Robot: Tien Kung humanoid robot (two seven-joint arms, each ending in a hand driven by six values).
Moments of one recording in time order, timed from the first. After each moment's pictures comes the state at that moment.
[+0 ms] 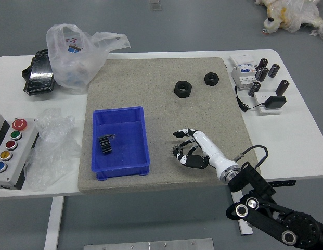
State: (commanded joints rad) left arm -0.15 0.19 -0.76 -0.29 0.97 0.05 0.20; right arm 0.29 -0.33 0.61 1.44 -1.45 -0.40 -0.12
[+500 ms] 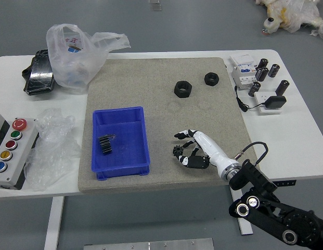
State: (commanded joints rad) left arm -0.15 0.19 -0.75 -0.30 0.96 0.05 0.20; right arm 0.31 -0.34 0.62 1.44 -1.54 -0.37 -0.19
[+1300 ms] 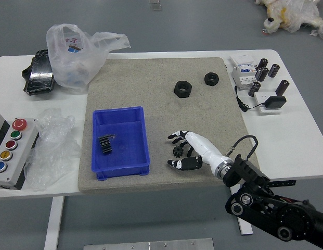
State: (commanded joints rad) left arm -0.15 0.19 -0.75 -0.30 0.96 0.05 0.20; right arm 0.40 -0.33 0.52 1.41 -1.59 -0.34 -0.25
